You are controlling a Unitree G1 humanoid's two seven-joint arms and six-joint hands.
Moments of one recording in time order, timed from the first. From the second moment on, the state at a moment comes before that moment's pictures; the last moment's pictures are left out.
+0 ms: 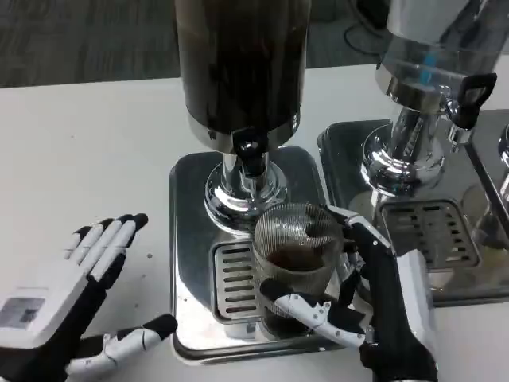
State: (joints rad) left arm 0.26 0.66 -0.02 0.24 0.71 -0.62 0.28; right arm 0.23 -0.01 0.32 0.19 -0.56 -0.47 -0.56
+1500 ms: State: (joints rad) left arm 0.60 0.60 0.08 -0.01 0.79 -0.53 0.42; right arm 0.46 -0.13 0.36 -0.15 -0.61 -0.54 -0.38
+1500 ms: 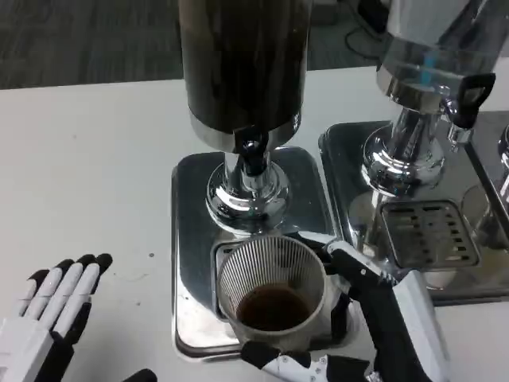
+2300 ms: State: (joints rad) left arm 0.60 0.60 0.08 -0.01 0.79 -0.53 0.42; right arm 0.46 -0.13 0.35 -0.13 -0.60 -0.56 -0.37
